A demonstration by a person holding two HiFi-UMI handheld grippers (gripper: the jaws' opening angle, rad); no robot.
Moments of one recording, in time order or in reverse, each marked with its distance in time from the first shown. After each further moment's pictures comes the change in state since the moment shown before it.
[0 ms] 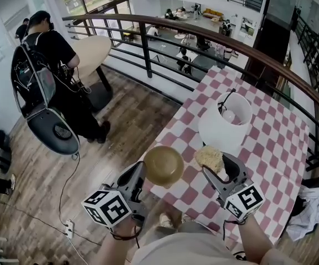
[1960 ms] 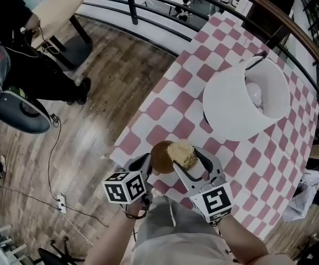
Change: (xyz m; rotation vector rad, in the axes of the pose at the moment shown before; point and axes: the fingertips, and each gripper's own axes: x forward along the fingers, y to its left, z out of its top) left arm 0.116 0.155 -0.210 -0.099 0.458 0.221; right arm 0.098 0.011 -0.160 0.095 0.349 -0.019
